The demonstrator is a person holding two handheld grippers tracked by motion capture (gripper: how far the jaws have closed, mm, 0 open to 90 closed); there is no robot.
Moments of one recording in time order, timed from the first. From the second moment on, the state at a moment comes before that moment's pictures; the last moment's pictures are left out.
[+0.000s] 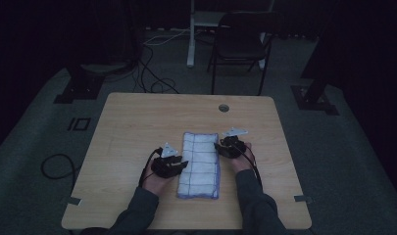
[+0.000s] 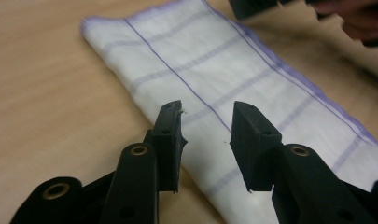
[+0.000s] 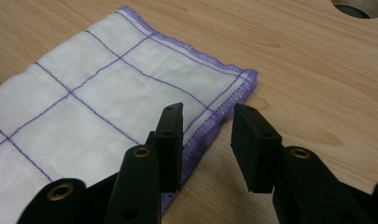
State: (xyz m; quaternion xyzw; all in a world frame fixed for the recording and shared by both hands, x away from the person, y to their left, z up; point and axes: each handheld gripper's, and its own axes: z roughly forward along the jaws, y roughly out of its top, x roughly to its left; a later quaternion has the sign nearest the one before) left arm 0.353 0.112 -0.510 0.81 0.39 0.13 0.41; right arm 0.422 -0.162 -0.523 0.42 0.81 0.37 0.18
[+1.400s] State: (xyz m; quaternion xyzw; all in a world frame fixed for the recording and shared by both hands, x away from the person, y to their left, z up) left arm 0.459 0.095 -0.538 0.78 0.46 0.17 0.38; right arm 0.433 -0.155 -0.522 0.43 0.80 0.38 0.17
